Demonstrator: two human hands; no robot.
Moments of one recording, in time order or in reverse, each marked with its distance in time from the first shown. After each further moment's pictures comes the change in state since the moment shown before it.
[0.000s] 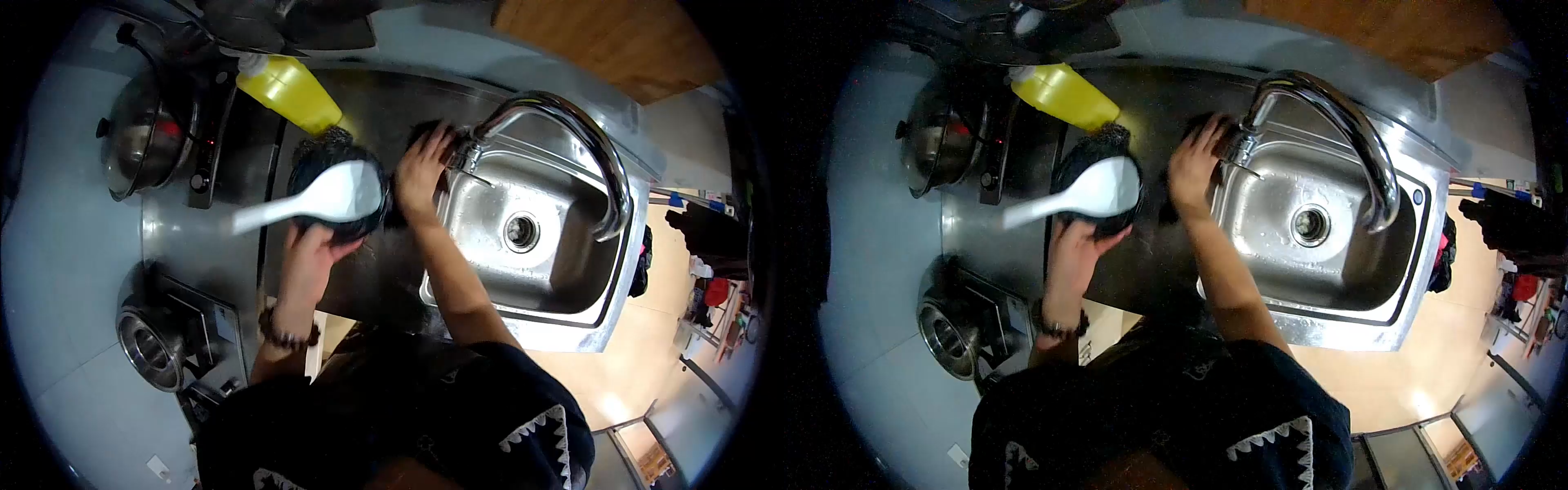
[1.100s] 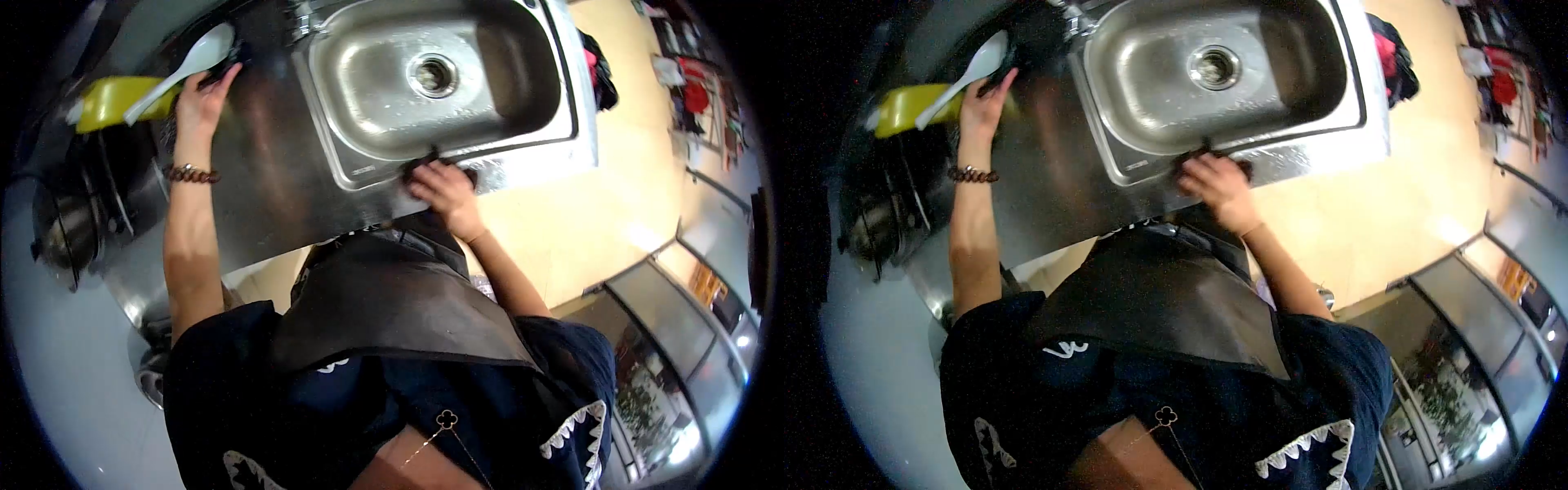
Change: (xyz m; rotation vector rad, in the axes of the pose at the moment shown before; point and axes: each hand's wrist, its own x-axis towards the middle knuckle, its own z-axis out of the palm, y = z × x) left_hand 0.172 -0.033 0.013 0.152 -0.487 -0.045; right_hand -0.266 0.193 -0.125 0.462 -0.252 -0.267
